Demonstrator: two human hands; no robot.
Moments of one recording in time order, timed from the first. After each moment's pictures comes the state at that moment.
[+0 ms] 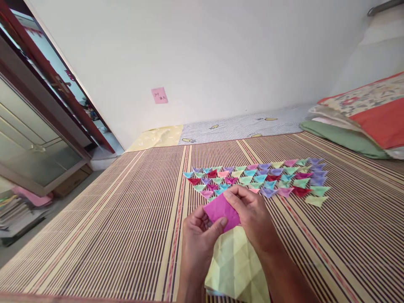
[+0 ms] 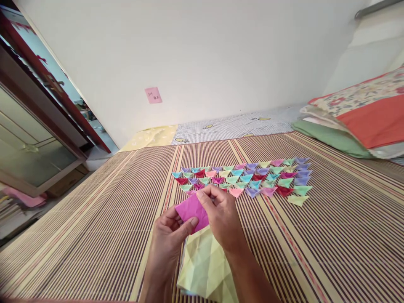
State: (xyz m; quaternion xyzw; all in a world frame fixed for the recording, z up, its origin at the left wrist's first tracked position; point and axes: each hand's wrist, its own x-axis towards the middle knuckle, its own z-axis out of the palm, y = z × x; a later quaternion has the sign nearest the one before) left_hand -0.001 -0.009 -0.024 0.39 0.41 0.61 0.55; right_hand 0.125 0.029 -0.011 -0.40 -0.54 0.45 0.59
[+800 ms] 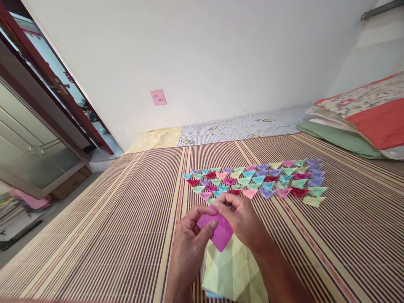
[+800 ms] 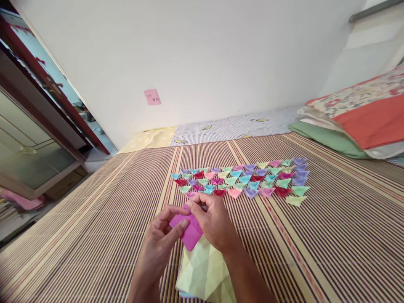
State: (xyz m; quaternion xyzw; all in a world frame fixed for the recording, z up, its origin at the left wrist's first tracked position) left_hand -0.024 -0.014 -0.021 0.47 0.46 0.56 0.50; right_hand 0.120 0.031 -0.014 -0.37 -0.61 0.48 0.51
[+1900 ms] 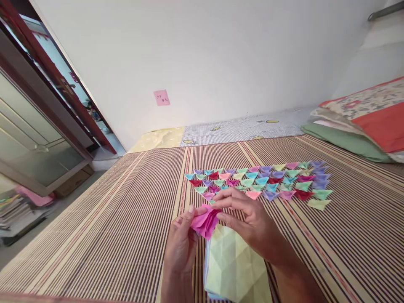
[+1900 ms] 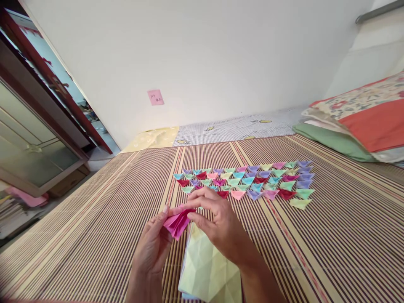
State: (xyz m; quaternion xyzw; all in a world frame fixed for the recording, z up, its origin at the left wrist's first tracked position) left_hand -0.041 -0.002 -0.029 0.29 0.37 0.64 0.60; right_hand 0.139 0.023 -0.001 -0.29 -0.73 0.37 0.49
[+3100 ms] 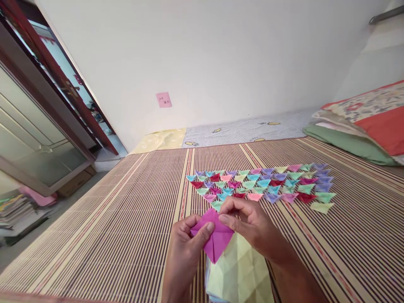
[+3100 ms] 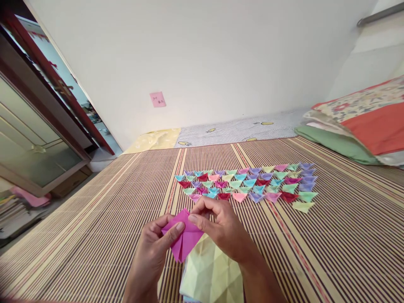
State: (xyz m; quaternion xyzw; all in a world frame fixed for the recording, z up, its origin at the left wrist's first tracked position) left_hand -0.040 -0.019 -0.019 0.44 0.44 0.57 0.53; right_hand 0.139 0.024 -0.002 -0.30 -0.68 0.49 0.47
